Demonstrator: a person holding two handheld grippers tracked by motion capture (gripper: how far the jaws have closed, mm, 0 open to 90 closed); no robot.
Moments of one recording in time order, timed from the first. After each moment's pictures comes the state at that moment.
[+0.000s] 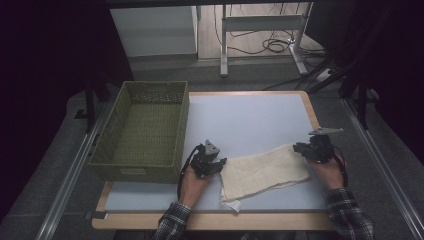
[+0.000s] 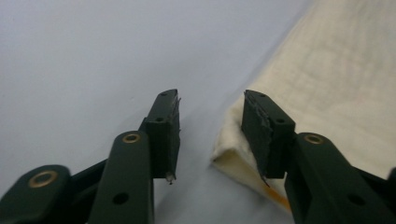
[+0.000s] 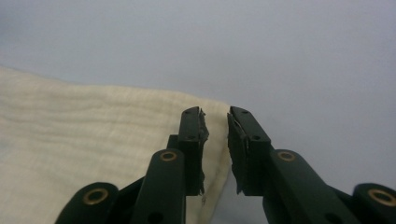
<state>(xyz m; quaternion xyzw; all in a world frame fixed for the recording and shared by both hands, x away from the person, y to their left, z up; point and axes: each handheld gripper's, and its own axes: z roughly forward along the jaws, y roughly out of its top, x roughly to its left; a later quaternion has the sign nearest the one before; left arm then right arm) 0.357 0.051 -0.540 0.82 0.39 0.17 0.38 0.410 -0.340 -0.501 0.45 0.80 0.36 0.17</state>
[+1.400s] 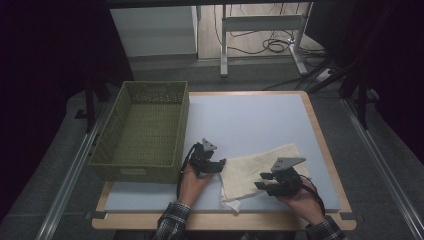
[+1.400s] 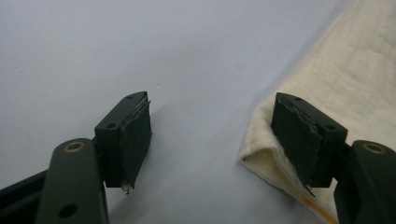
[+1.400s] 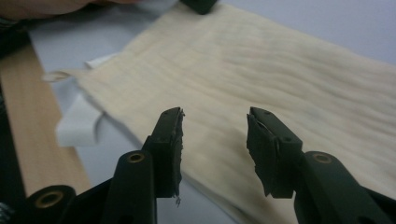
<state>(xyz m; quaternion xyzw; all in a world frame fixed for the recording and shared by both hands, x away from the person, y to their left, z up) 0.366 0.056 -0.543 0.81 0.43 0.16 0.37 0.309 -0.225 -0.506 0.27 0.88 0.38 0.07</state>
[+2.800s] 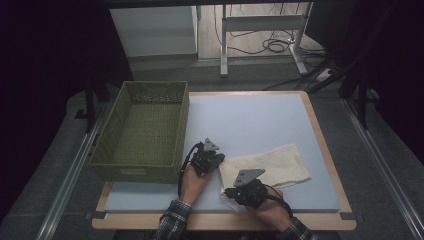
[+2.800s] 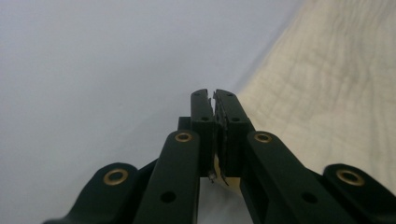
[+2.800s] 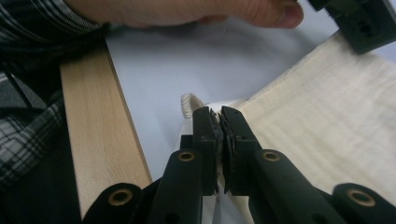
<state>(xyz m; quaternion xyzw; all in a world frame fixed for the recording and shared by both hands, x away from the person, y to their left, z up) 0.363 0.053 -0.531 0.82 0.38 0.13 0.41 0.281 -0.138 -0.514 0.18 0.91 0.38 0.06</state>
